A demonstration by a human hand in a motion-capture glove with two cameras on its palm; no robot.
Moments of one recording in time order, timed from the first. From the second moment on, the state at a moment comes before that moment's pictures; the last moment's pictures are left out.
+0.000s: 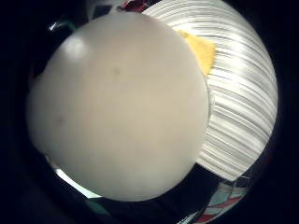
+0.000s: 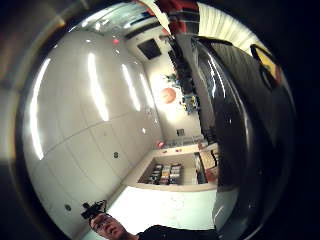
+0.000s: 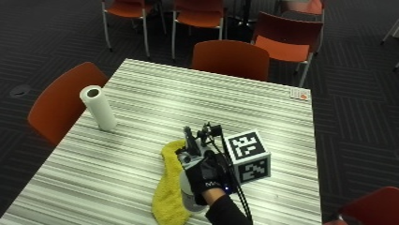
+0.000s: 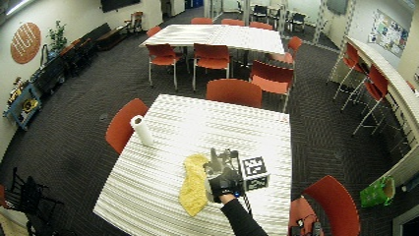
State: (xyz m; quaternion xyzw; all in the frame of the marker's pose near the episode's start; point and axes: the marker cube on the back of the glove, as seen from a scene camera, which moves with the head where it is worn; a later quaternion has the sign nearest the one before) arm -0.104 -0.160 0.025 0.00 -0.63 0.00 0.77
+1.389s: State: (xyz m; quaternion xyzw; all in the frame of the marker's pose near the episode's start) arm -0.013 -0.190 0.176 -0.42 -0.34 0.22 0.81
